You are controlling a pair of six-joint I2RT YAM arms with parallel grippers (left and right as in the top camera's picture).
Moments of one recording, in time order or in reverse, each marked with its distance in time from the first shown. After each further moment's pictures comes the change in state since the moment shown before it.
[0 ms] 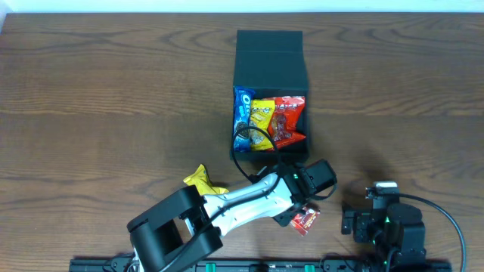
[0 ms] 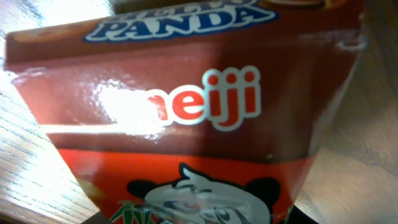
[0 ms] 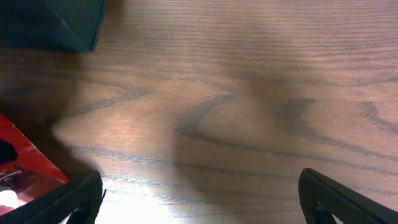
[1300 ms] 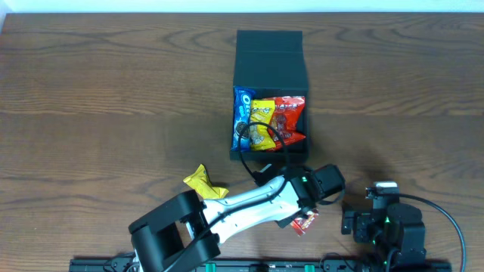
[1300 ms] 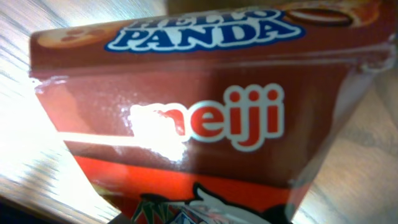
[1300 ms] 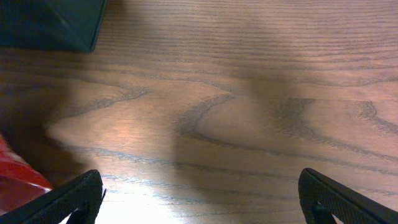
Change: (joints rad) left arm -0.043 -0.005 0.082 -0.149 -0.106 0.064; right arm 0.000 0.000 0.000 0.000 0.000 0.000
